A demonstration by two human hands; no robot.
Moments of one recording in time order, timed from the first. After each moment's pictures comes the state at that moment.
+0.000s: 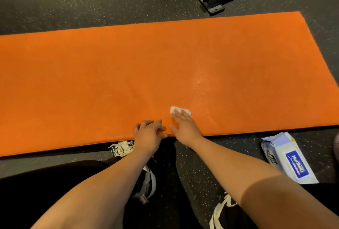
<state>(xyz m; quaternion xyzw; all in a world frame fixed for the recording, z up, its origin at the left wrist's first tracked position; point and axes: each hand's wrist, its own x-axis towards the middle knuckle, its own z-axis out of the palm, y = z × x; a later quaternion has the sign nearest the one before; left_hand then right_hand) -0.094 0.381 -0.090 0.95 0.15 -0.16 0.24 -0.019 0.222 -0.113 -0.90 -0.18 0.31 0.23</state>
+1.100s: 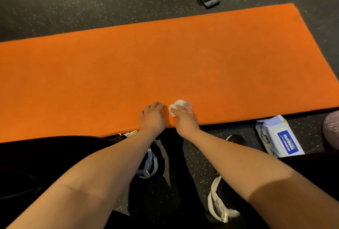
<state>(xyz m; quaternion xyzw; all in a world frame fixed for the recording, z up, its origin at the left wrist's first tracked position) -0.095 0.361 -0.061 0.94 0.17 -0.20 0.21 -0.065 0.214 -0.089 -0.91 -0.14 0.30 0.27</state>
